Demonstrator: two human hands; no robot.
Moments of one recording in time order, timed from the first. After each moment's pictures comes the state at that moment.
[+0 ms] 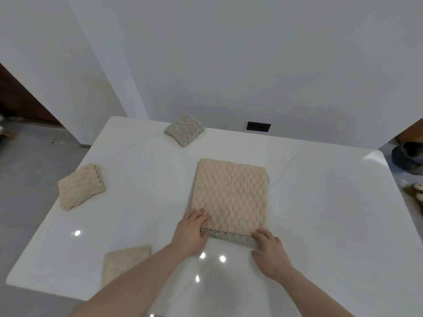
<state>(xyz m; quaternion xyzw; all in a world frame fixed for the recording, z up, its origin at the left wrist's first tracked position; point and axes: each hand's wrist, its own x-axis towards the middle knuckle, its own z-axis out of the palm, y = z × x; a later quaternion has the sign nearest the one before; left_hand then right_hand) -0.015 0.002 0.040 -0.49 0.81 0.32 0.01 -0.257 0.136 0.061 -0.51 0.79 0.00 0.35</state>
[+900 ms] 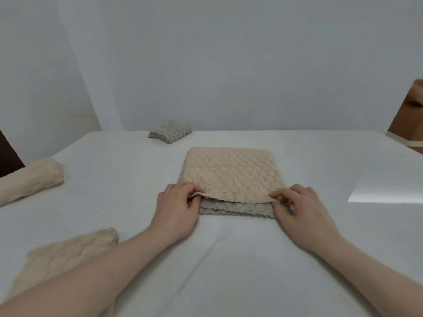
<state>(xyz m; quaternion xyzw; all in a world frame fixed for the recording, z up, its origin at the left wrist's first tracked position) -0.001 -0.003 -0.059 -0.43 0.83 0.16 -0.31 -0.257 0.148 -0.058 -0.56 0.76 -0.32 -0.05</state>
